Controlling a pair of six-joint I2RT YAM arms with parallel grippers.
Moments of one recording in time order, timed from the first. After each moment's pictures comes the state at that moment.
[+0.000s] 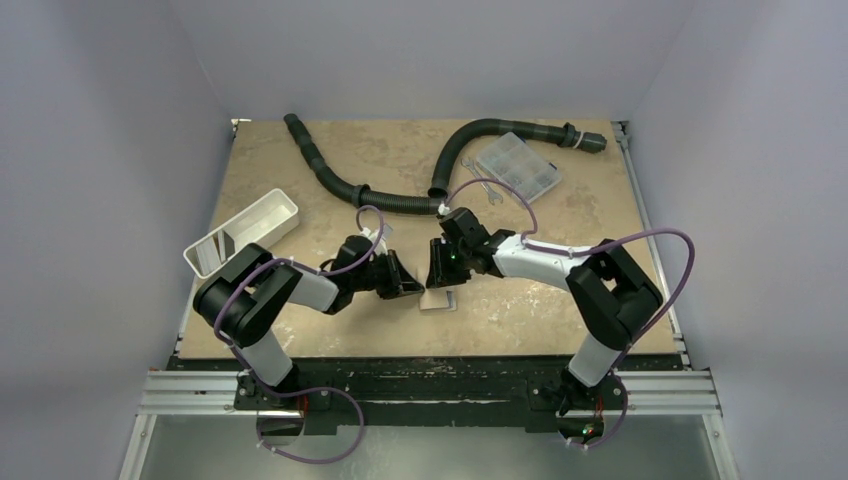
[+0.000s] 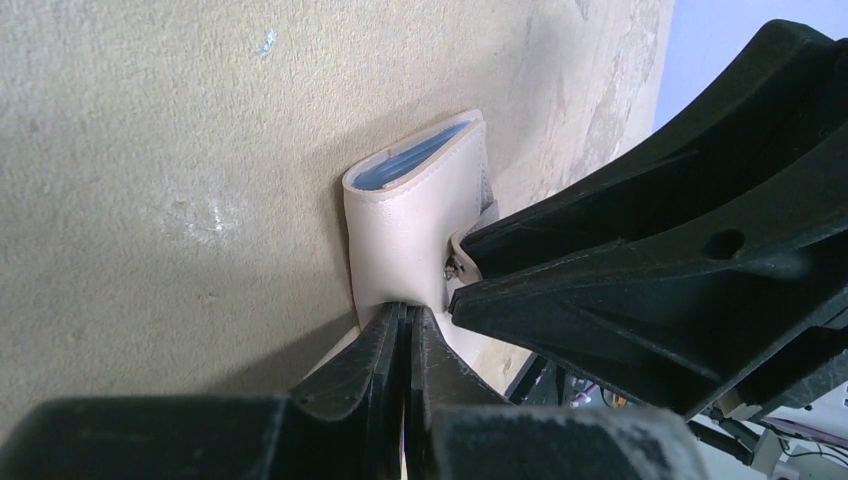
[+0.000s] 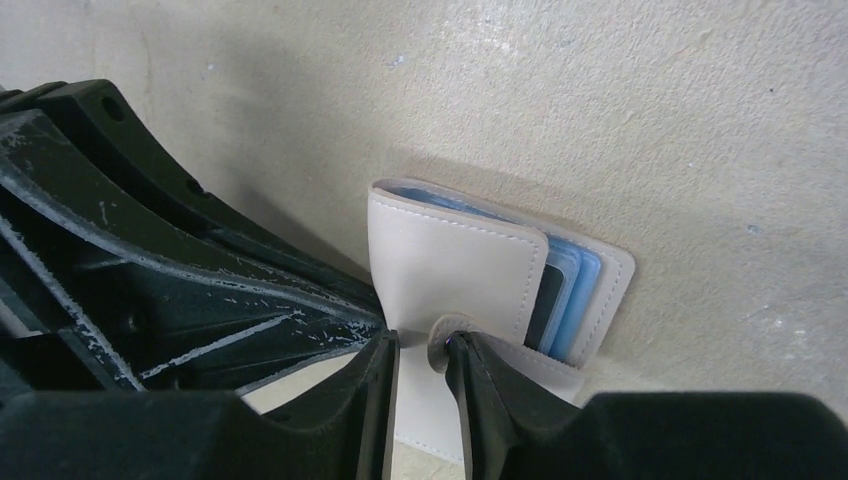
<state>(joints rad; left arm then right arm) -0.58 1.69 0.46 0.63 0.47 -0.96 0.76 1.74 0.98 -0.26 -0.19 0.65</state>
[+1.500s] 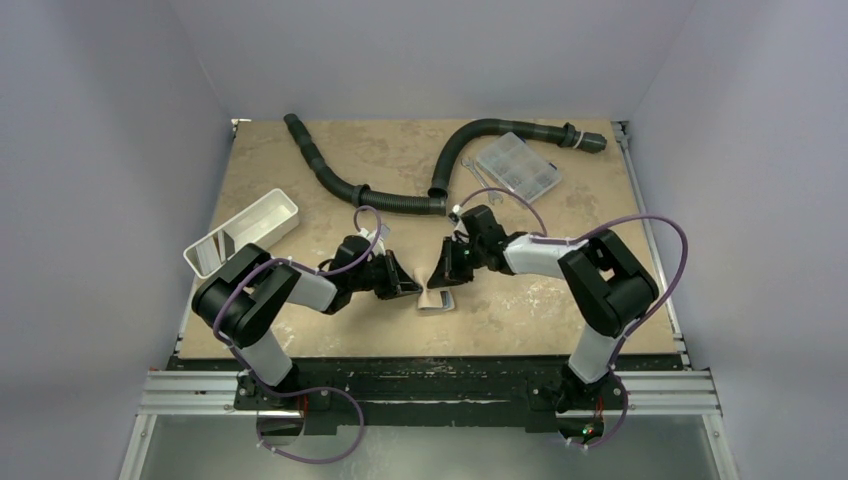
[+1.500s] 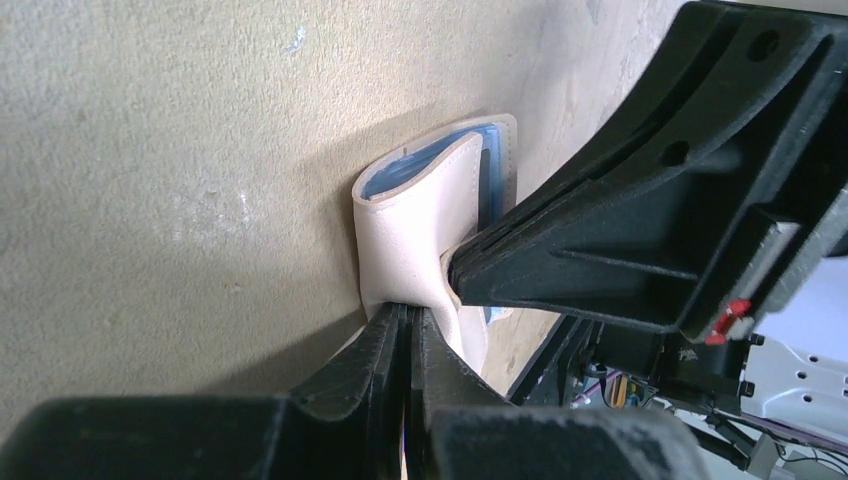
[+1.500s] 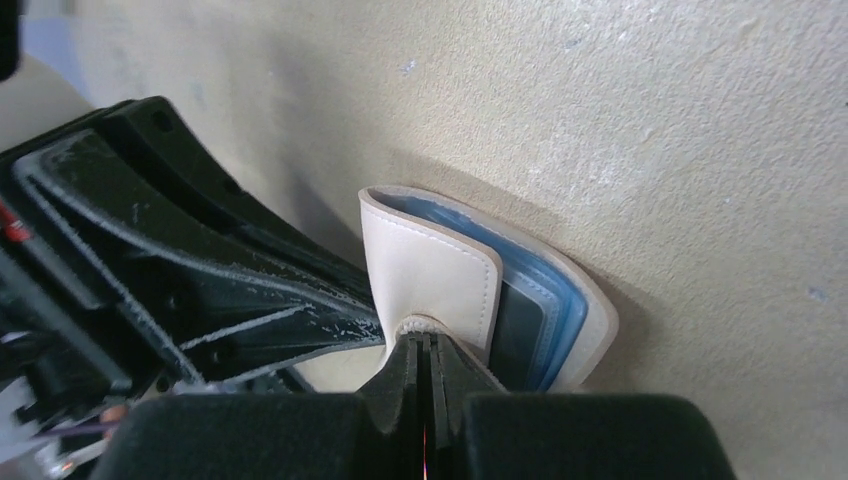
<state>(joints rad) -0.57 1.68 0.46 0.62 0.47 -0.96 0.58 1.80 0.81 0.10 -0.56 0.73</state>
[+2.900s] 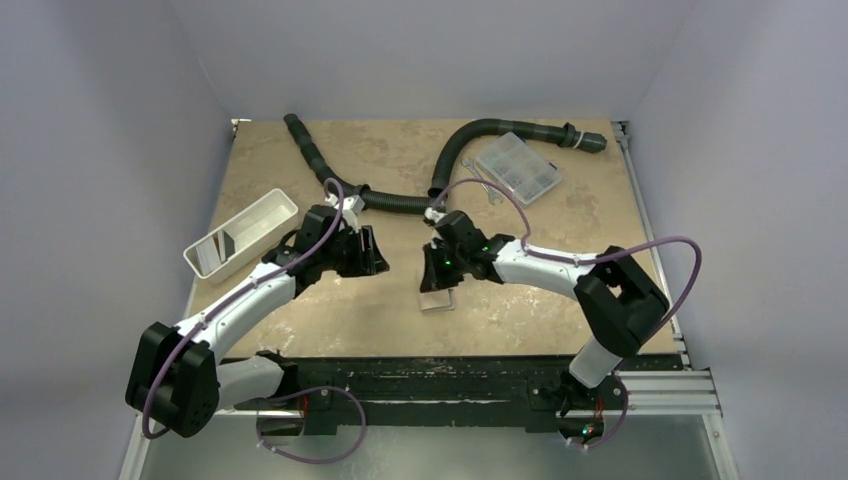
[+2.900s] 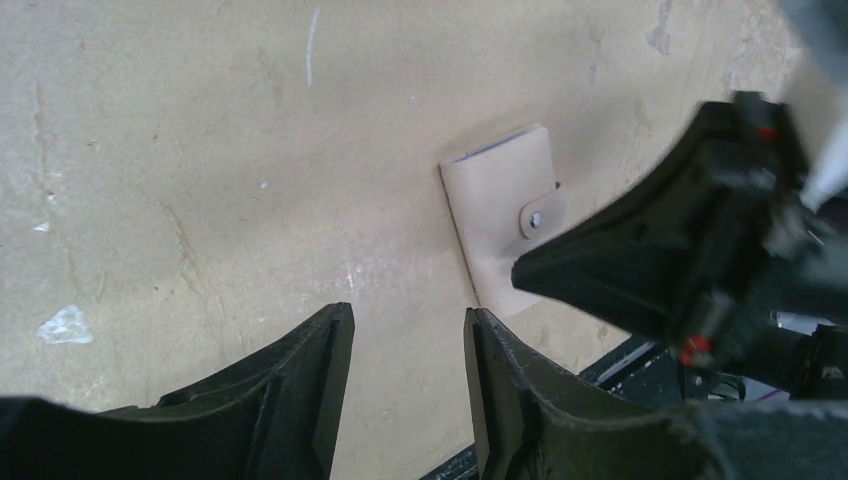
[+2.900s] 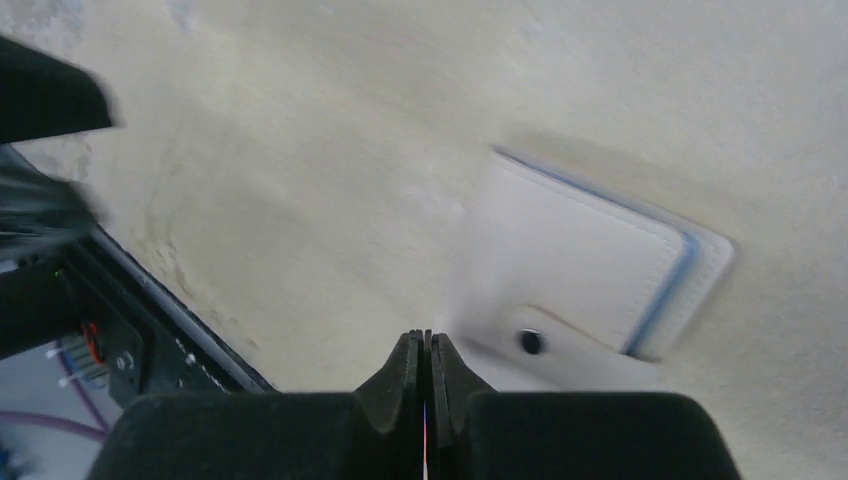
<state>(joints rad) -0.44 1.18 0.71 -0.31 0.24 -0.51 0.83 1.65 1.03 -0.29 -0.17 0.55</state>
